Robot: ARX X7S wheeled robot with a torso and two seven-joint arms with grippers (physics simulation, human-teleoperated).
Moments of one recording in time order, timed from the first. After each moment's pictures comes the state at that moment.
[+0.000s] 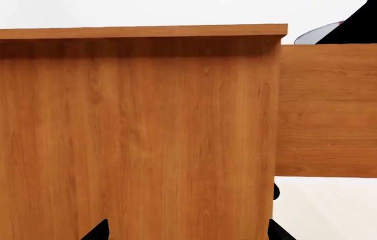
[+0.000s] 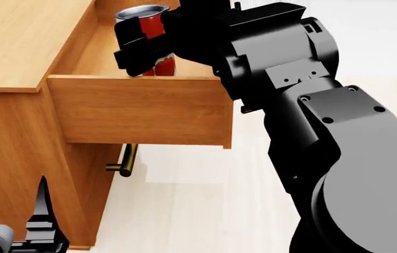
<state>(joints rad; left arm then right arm) -0.10 -0.36 0.25 0.38 -0.30 -0.16 -0.41 1.75 0.00 -1.54 1.26 1.47 0.41 -0.43</state>
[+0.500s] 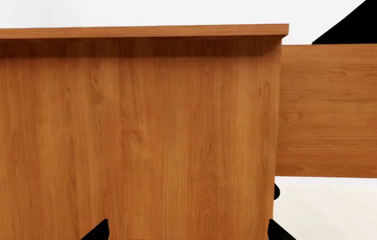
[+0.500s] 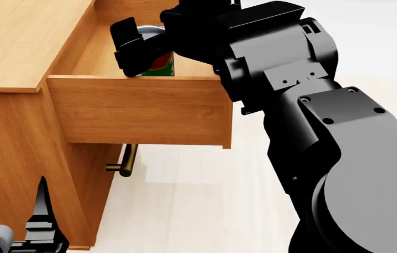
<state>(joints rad) -0.10 -0.36 0.25 0.38 -0.31 -0.16 -0.41 1.74 0.00 -1.53 1.26 1.43 0.38 -0.44</state>
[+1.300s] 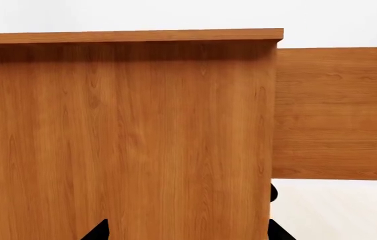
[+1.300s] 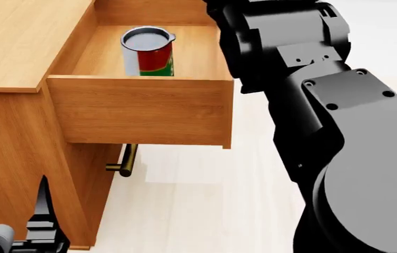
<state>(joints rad) -0.11 -0.37 0.26 0.39 -0.31 -0.17 -0.42 1.79 0.00 -1.58 1.28 1.68 0.02 -0.37</state>
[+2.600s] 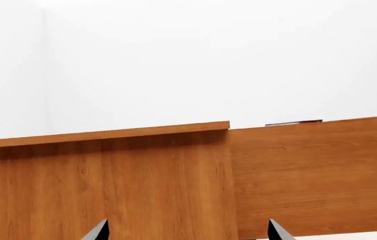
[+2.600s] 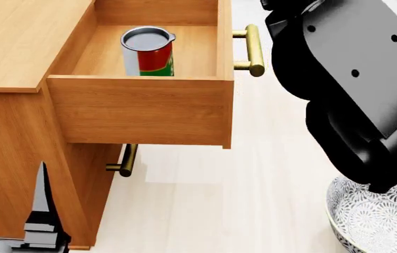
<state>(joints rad) -0.10 -0.40 0.32 0.47 -0.19 -0.07 -0.44 1.80 0.56 -1.72 0.30 1.45 -0.68 0.32</state>
